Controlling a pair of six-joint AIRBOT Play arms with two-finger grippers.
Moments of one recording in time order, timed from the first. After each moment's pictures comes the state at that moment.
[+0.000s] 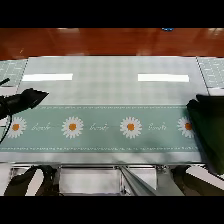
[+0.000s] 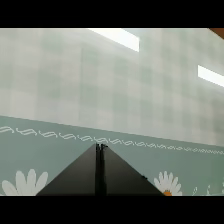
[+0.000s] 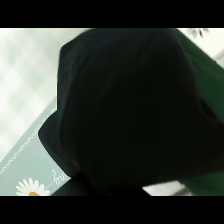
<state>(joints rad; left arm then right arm) 0.33 -0.70 0.66 0.69 -1.00 -1.24 -1.09 -1.19 1.58 -1.15 1.83 1.52</state>
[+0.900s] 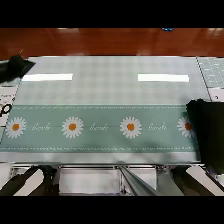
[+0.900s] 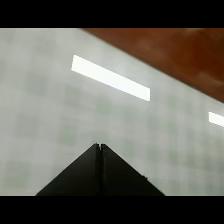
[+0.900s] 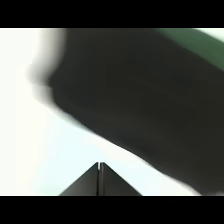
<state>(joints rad) 0.29 -1.02 1.04 0.64 -0.86 -1.19 -1.08 -1.05 1.38 -1.02 1.62 1.64</state>
